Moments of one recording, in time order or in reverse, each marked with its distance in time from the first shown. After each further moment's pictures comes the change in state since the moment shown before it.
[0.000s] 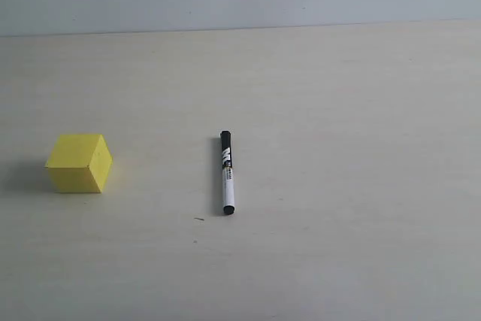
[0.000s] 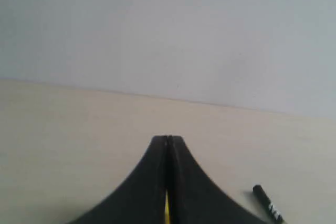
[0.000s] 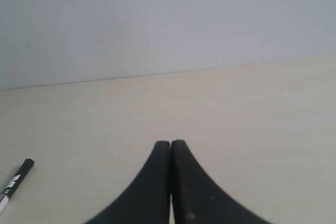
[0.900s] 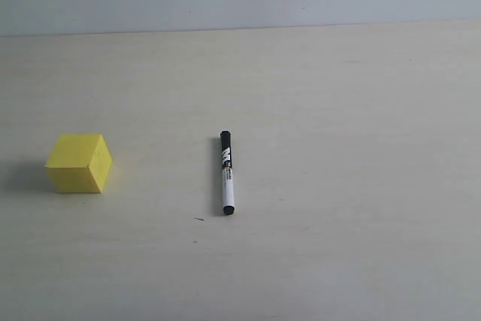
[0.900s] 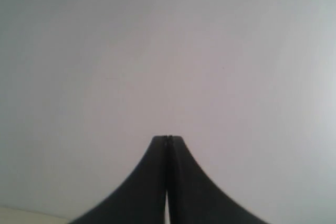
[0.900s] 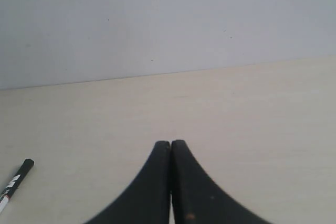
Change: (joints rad) left arm 0.000 0.129 0.005 0.050 -0.578 -0.271; right arm 0.000 0.000 0.000 0.000 0.000 0.000
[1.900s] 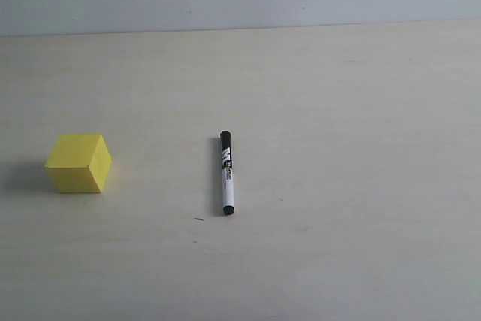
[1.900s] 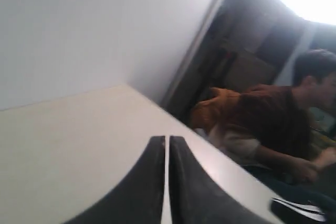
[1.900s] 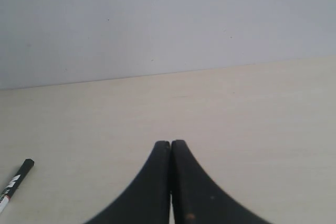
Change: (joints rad) left arm 0.000 1.164 -0.911 1.248 -0.384 -1.136; right arm 0.000 0.000 0.000 0.000 0.000 0.002
